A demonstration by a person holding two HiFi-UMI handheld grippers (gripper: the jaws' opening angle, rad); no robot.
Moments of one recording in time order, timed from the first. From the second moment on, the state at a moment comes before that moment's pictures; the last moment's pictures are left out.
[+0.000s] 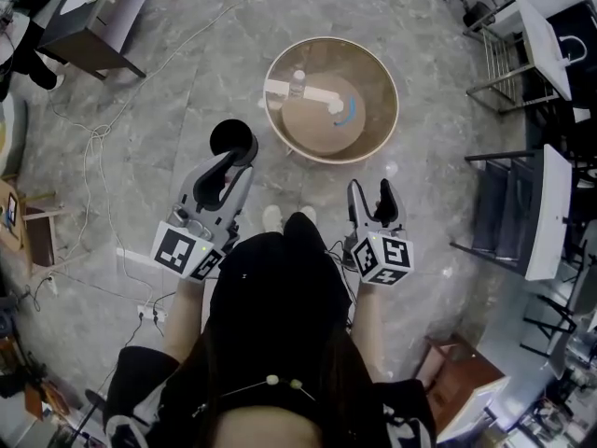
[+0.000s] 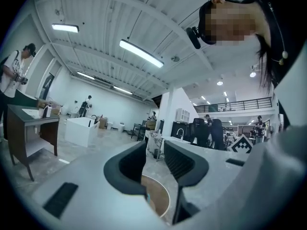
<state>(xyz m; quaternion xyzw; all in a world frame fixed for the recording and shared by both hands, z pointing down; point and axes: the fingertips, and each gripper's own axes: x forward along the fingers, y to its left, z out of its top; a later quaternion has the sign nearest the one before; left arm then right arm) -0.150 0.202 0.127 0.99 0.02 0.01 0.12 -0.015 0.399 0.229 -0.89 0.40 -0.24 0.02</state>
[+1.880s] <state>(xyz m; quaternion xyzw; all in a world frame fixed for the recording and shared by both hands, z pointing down) 0.034 0.078 0.263 0.96 -0.05 0.13 0.26 0.231 0.287 0.624 -0.80 0.32 -0.50 -0.12</state>
